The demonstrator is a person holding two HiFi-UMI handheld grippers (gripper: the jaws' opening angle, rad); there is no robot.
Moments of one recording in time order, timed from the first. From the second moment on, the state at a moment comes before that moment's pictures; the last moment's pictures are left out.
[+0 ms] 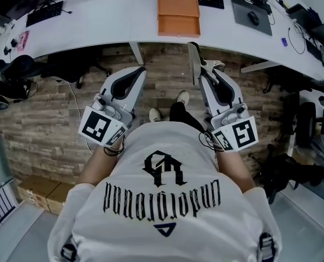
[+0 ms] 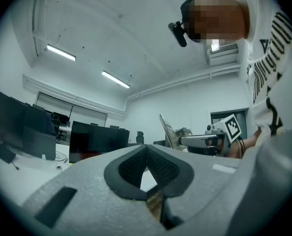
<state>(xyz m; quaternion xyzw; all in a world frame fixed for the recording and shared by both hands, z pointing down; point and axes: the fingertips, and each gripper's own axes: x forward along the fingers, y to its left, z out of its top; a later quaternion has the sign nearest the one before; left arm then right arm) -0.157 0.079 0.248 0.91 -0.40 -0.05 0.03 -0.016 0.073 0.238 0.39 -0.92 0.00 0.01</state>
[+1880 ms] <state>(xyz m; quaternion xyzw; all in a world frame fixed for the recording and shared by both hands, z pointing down) -0.057 -0.168 0.285 0.88 -0.47 0.01 0.07 0.107 -0.194 0.284 0.33 -0.94 0.07 0.03</state>
